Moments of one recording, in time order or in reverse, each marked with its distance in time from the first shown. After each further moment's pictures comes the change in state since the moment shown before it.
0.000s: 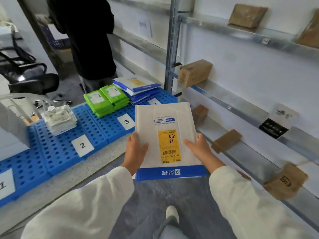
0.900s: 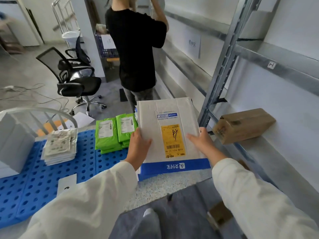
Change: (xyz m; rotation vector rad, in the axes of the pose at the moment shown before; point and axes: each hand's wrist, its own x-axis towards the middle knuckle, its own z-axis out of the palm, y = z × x) left_hand 0.331 0.080 0.017 -0.025 0.344 -0.091; right_hand 0.380 -0.212 0.034 -0.131 -0.250 -0.225
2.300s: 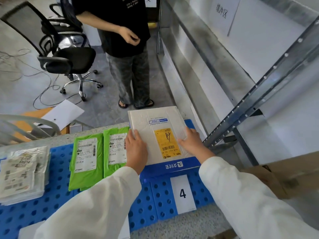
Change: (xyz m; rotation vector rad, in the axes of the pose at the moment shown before) left_hand 0.235 -0.070 0.084 0.440 -0.049 -0.149; right_hand 0.281 -0.027 0.112 -0.549 -0.260 -0.091
